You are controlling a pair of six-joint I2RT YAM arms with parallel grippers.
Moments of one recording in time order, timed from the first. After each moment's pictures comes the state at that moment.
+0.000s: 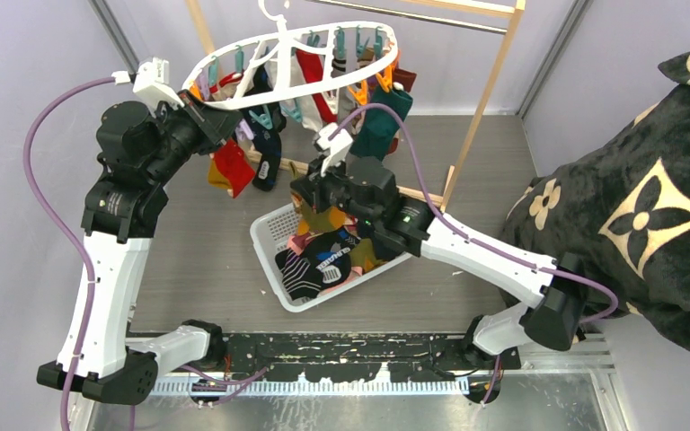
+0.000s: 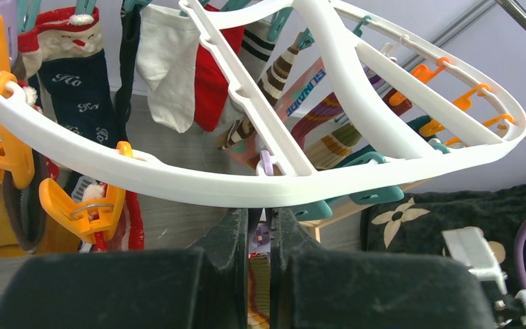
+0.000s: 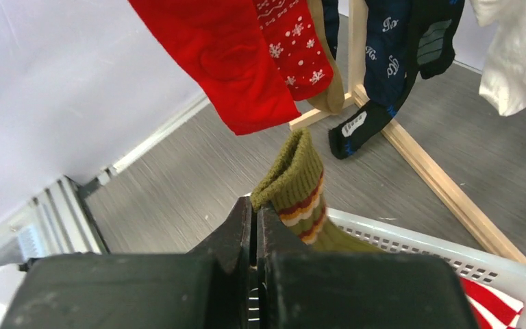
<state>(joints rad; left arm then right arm) -0.24 1.12 1.63 -0.59 0.13 -0.53 0.97 1.40 1.29 0.02 0.07 0.26</state>
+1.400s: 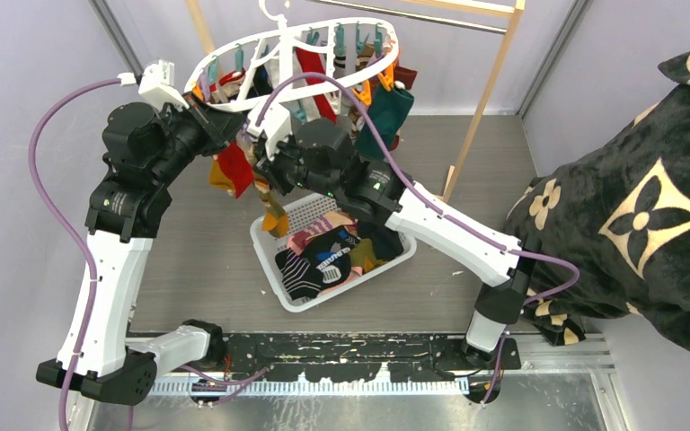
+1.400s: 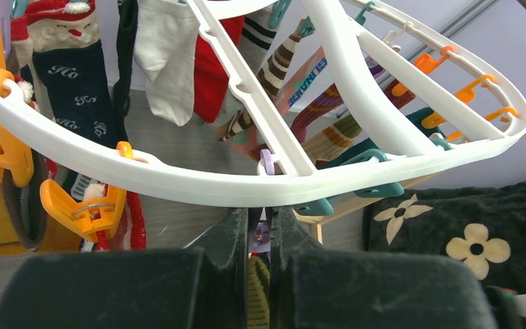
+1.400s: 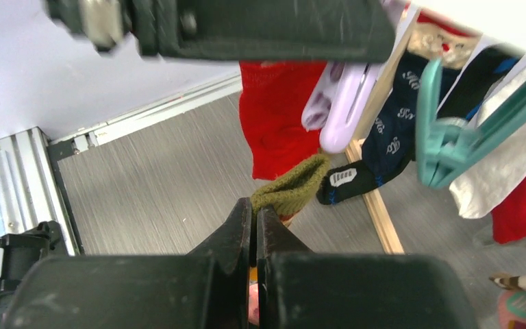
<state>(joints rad) -0.26 1.12 1.61 -0.58 0.12 -0.53 1.07 1.70 1.89 -0.37 0.06 -0.08</state>
